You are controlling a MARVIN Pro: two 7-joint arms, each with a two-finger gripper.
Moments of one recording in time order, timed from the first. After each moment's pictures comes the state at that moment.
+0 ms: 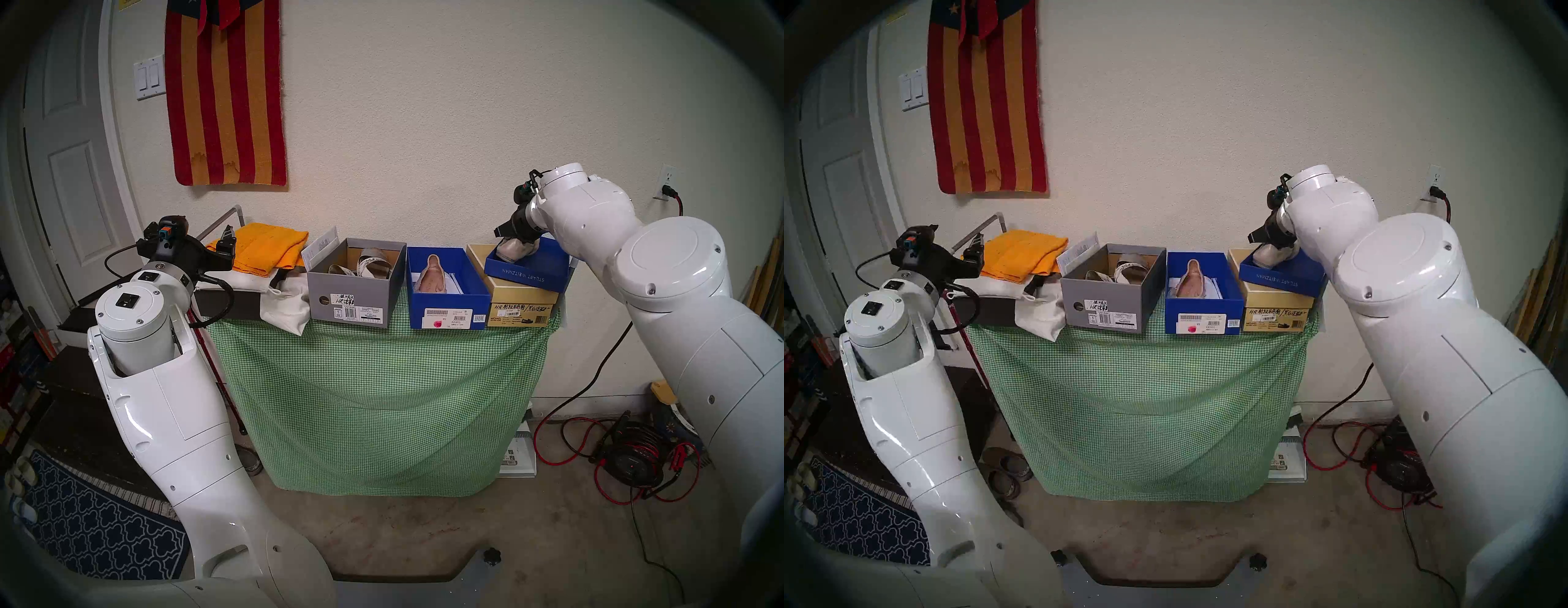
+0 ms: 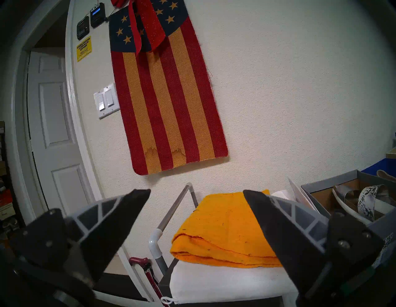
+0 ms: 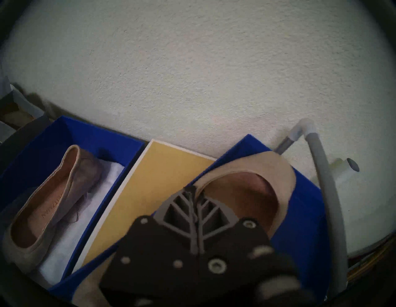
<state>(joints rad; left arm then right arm) 1.18 -1.80 -2.14 -1.99 0.63 0.27 -0.65 -0.03 -1.47 2.38 -0.15 -1.28 0.55 0.49</state>
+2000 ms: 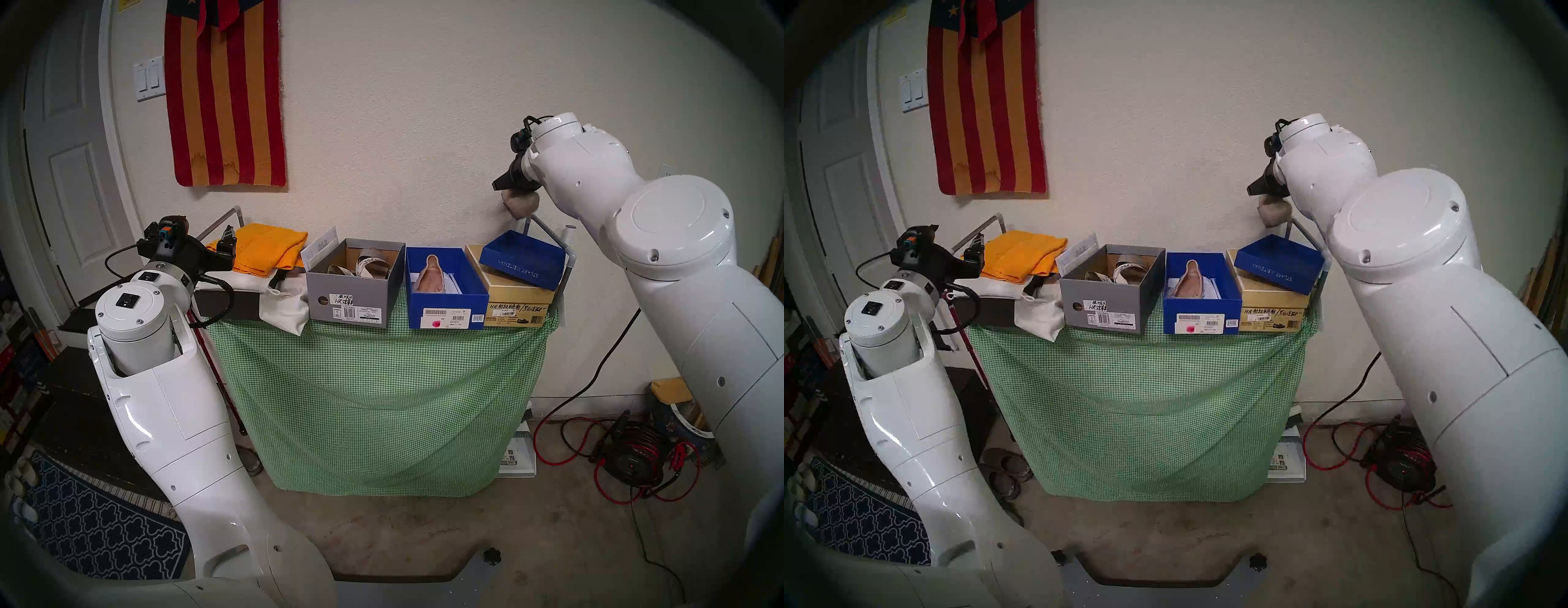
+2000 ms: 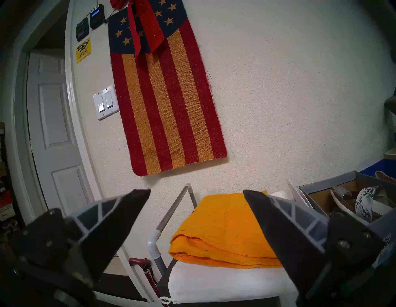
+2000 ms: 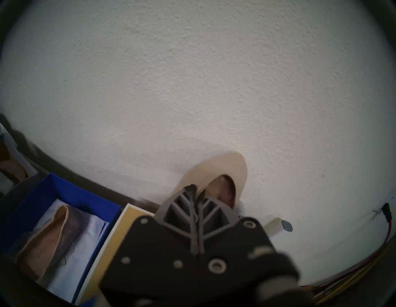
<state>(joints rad) 1.18 -1.80 -2.14 -1.99 0.63 0.27 -0.66 0.10 -1.54 2.34 -0.16 -1.34 0.52 0.37</state>
